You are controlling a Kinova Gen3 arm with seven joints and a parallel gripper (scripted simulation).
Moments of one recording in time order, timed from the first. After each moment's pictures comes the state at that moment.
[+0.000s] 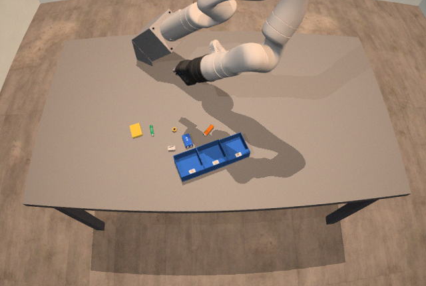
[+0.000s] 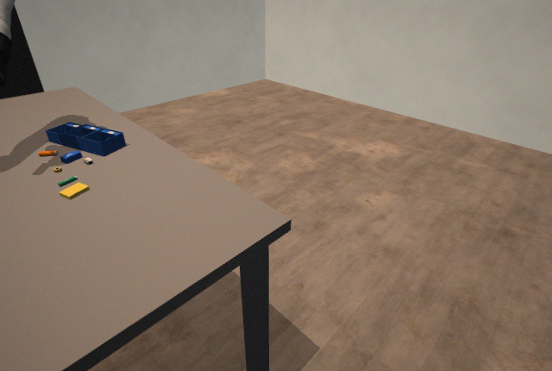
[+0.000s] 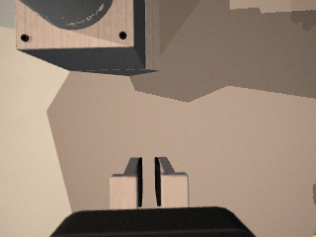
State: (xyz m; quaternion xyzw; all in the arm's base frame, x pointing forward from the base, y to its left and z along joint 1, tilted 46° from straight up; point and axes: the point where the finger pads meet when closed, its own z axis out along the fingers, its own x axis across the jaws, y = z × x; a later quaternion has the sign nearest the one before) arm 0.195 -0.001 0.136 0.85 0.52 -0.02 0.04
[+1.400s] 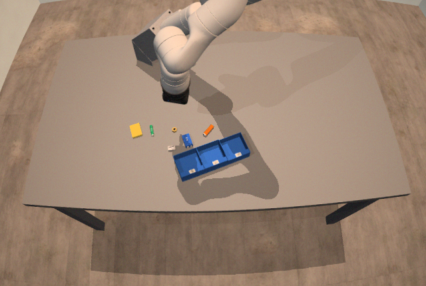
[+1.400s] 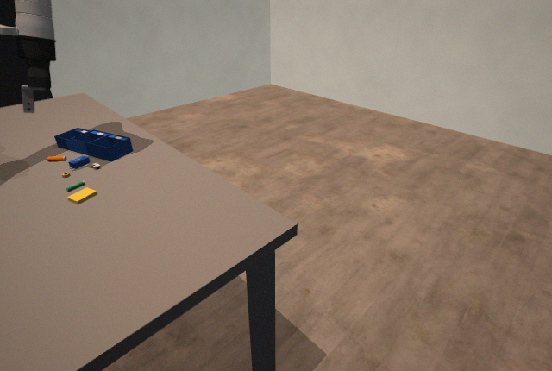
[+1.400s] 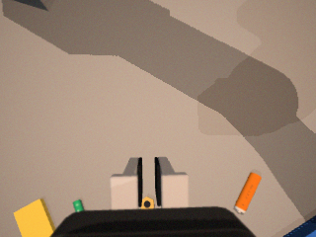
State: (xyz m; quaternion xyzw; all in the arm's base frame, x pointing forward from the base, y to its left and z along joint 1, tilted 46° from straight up) arm 0.277 0.003 0.147 0.68 0.66 0.25 -0.17
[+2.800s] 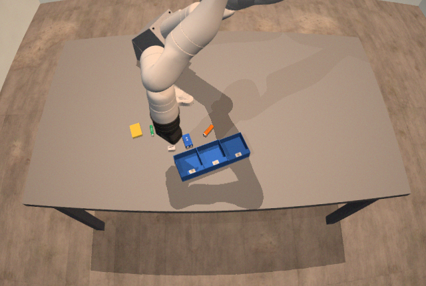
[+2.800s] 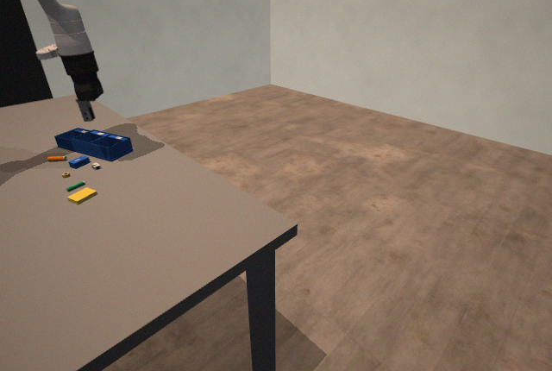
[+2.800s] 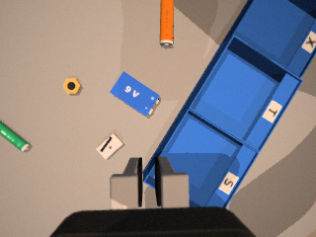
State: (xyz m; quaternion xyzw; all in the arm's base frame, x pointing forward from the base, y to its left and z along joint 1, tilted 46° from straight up) arm 0.408 0.021 0.152 0.81 0.43 0.34 -0.20
